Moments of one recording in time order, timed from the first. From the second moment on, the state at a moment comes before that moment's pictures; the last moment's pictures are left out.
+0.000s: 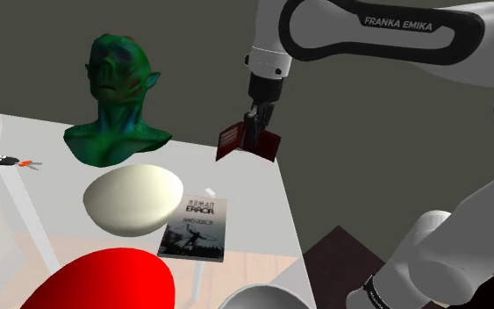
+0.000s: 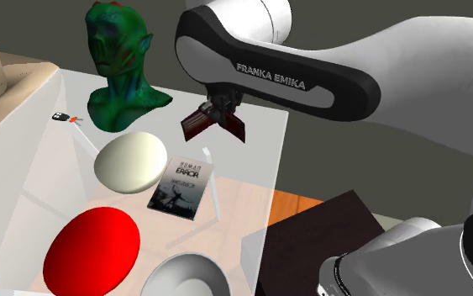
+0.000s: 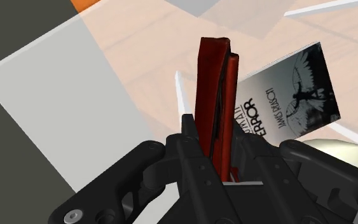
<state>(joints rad) 0.15 -0.18 0.29 -1.85 0.04 1.62 0.02</state>
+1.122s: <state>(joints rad) 0.34 0.04 0.55 -1.59 -0.01 1.58 0.47</state>
